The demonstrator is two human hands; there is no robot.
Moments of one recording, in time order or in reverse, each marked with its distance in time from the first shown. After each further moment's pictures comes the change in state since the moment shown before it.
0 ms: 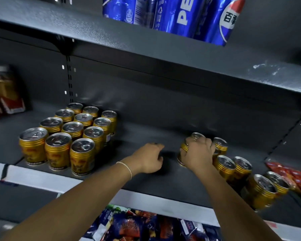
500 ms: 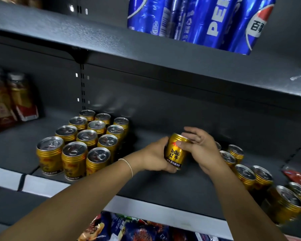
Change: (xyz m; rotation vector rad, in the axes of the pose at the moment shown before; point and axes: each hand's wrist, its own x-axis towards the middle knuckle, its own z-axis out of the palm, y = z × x) left_hand -0.007 -0.021 -0.045 -0.496 -0.040 0.022; right_hand 0.008 -0.046 -0.038 1.499 -0.207 0.021
